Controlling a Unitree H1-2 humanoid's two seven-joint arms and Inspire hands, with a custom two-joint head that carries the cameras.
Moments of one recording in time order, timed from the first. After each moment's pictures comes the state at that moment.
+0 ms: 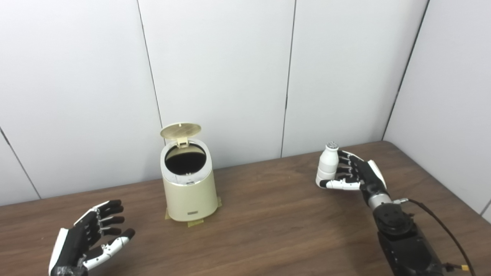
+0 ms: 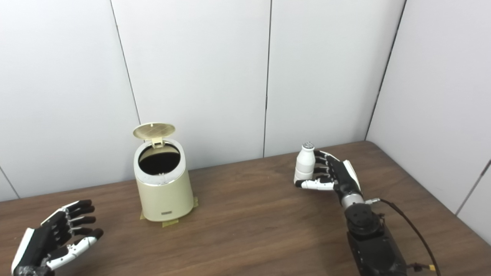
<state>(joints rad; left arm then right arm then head) -0.22 0.19 0.07 0.05 0.02 -0.02 -0.12 -0.41 -0.41 -0.19 0.45 -0.08 0.08 -0.07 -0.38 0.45</state>
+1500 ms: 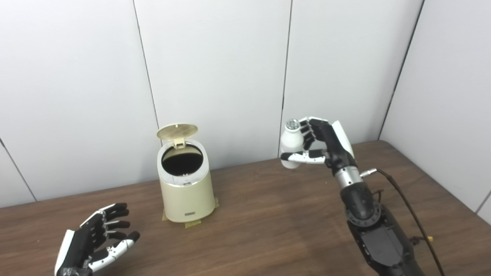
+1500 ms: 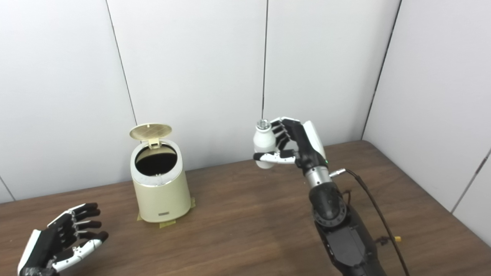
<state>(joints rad) -0.22 0.19 0.04 0.07 0.03 -0.02 -0.12 -0.49 -0.35 -0.01 0.14 -0.29 -0.05 -0.13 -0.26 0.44</state>
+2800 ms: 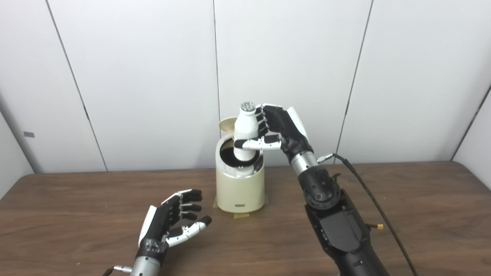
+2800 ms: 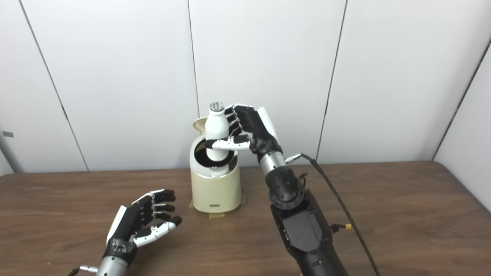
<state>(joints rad) -0.22 0.10 0.00 0.10 0.07 -0.06 -0.07 -0.77 -0.03 0.09 0.37 -0.26 0.01 -0.06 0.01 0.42</state>
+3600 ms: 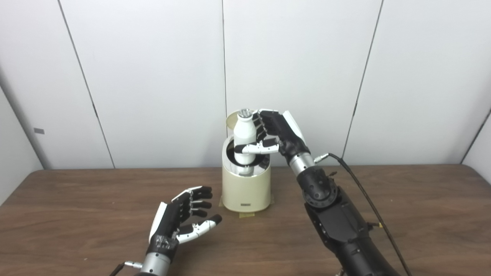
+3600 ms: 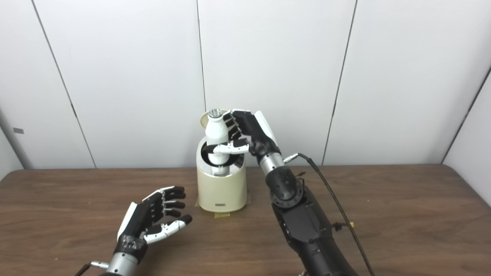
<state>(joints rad) -0.22 0.08 -0.01 0.09 0.07 -0.05 -0.07 -0.83 -0.07 0.15 0.57 -0.26 -0.14 -0.01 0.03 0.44</state>
